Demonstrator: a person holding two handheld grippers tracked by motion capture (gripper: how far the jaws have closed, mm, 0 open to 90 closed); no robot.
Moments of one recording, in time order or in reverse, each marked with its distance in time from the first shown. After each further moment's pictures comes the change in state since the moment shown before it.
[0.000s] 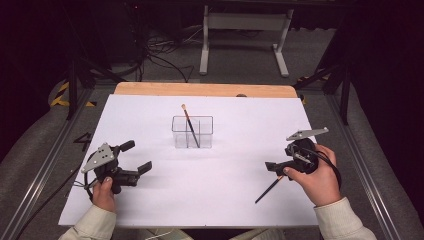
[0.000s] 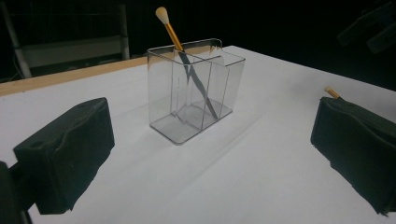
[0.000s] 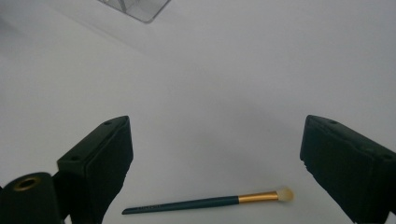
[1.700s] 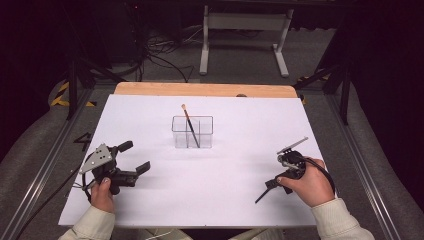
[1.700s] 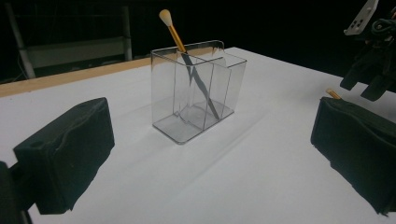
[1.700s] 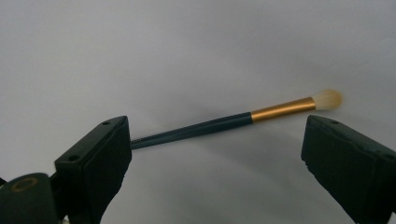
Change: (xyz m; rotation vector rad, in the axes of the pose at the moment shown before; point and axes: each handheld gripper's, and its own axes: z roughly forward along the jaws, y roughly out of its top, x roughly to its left) left arm 0.000 0.000 -0.005 -0.001 0.011 -0.003; right arm -0.011 -0.029 0.050 0.400 0.016 0.162
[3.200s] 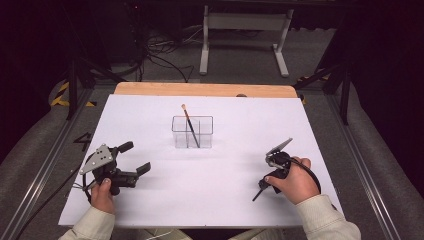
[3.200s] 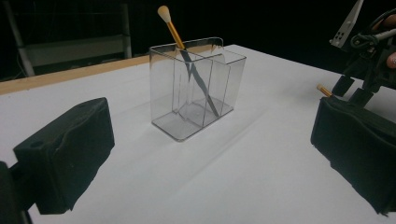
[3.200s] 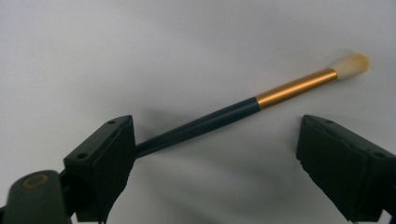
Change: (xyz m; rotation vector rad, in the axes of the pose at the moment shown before) left arm -0.001 -0.001 0.000 0.009 -0.003 0.006; right arm 0.016 0.015 0.027 0.077 -0.123 0.041
